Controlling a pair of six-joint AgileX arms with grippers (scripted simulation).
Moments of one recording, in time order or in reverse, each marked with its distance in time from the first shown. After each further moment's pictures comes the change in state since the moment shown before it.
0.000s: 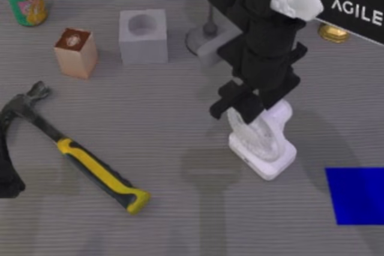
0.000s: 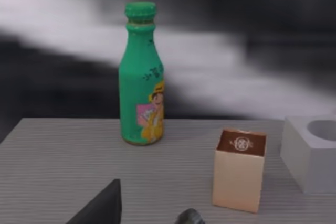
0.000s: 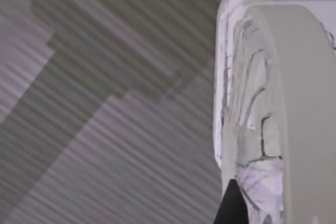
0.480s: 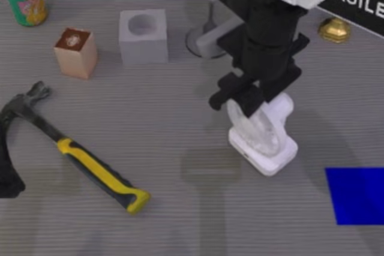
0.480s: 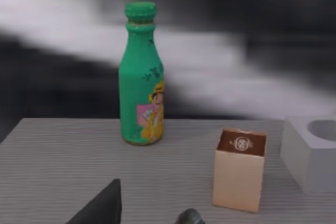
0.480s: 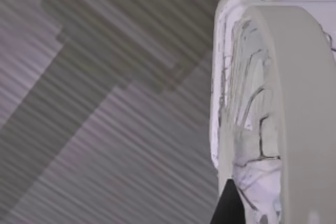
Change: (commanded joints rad) left arm 0.000 0.000 0.000 0.000 0.000 0.000; right arm -0.002 -0.001 0.080 -0.074 0.001 0.002
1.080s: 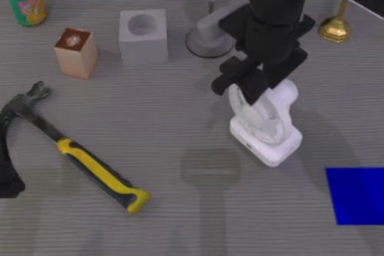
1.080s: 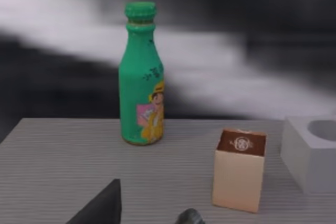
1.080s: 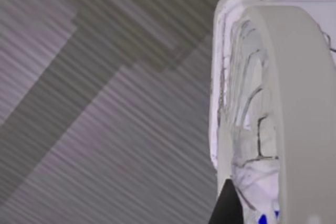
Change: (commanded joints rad) left arm 0.000 0.000 0.000 0.000 0.000 0.000; right arm -0.002 -0.002 0.128 -0.130 0.000 -0.014
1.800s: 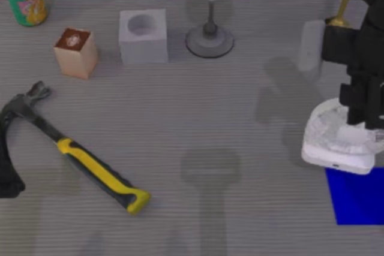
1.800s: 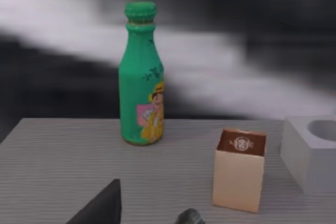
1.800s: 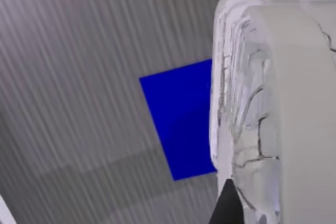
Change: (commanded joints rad) left arm 0.000 0.000 0.000 0.000 0.000 0.000; right arm -0.213 -0.366 -0.433 0.030 -0.014 -0.795
